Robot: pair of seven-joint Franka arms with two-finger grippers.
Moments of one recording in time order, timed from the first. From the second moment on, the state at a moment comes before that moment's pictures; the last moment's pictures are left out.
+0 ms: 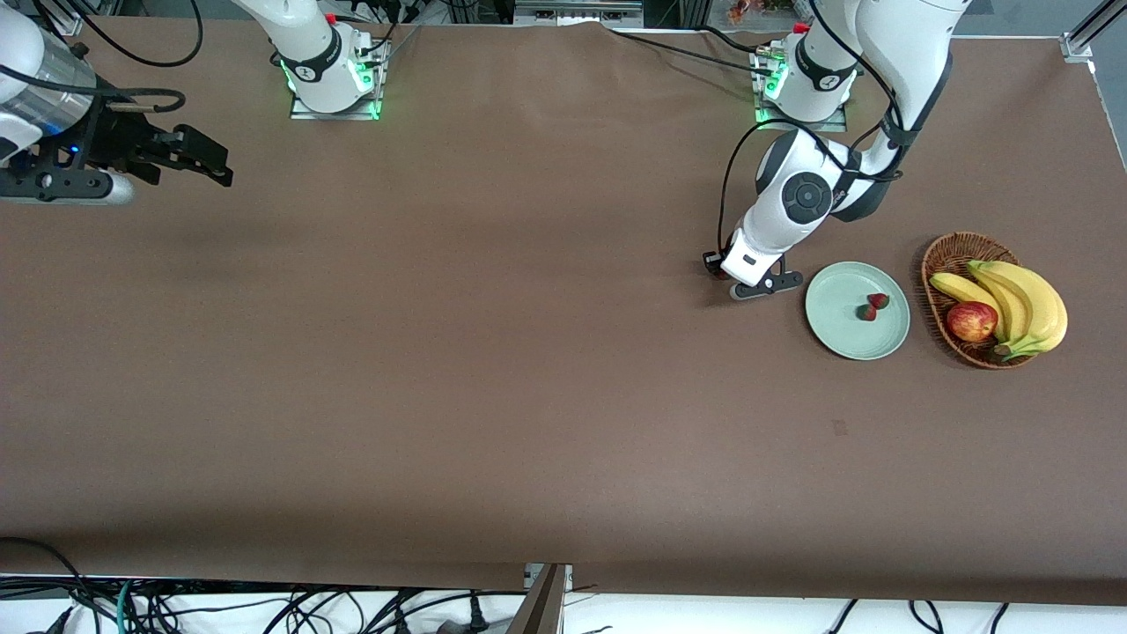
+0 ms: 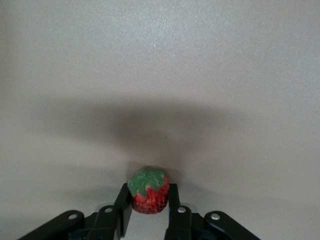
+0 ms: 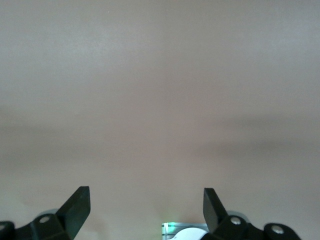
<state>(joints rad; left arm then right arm) -0.08 0.34 -0.32 -2.40 -0.04 2.62 -0.61 0.13 -0.06 -0.01 -1.66 0.06 1.51 0.13</state>
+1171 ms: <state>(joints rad) -0.05 0.22 0.10 -2.29 -0.04 2.38 -0.02 0.09 -0.01 0.00 -1.65 0.02 1.60 0.08</state>
